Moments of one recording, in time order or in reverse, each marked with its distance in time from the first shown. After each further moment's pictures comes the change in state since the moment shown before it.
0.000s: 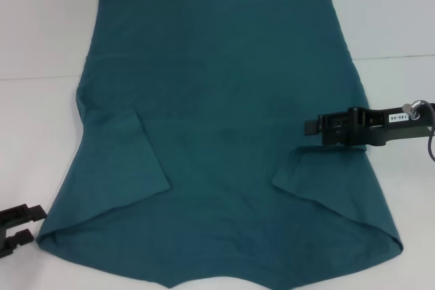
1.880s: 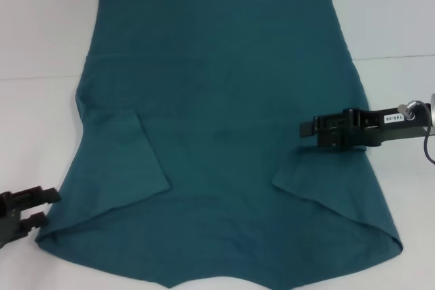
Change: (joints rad) left arm -0.040 0.003 0.054 -0.022 -0.043 -0.028 -0.034; right arm 0.009 0.005 -0.005 0.000 -0.004 -0.009 -0.001
